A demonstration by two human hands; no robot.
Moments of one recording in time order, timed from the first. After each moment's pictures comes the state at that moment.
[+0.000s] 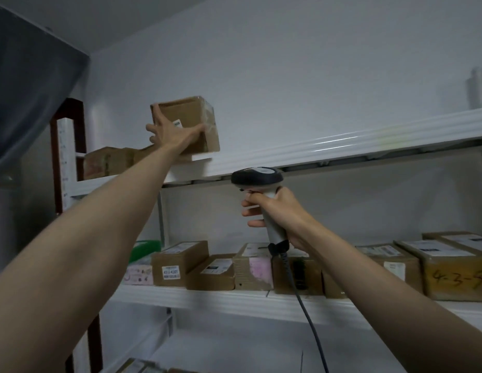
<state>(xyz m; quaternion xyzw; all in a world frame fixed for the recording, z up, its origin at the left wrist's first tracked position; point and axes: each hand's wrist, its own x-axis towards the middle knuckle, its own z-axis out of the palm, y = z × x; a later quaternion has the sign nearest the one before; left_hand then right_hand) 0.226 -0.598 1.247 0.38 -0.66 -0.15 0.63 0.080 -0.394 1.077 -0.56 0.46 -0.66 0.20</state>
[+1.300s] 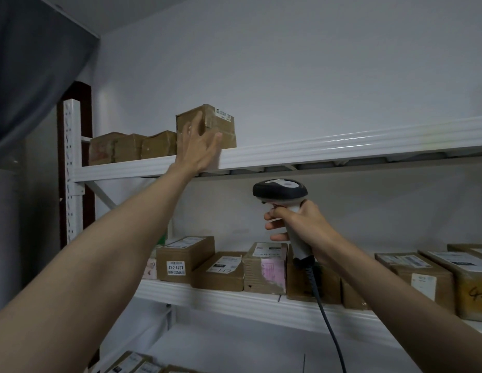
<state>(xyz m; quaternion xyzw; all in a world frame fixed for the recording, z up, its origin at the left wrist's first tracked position) 0.212 -0.660 1.199 0.32 -0.79 0.14 0.50 0.056 -0.427 1.053 -0.54 0.49 -0.65 0.21</state>
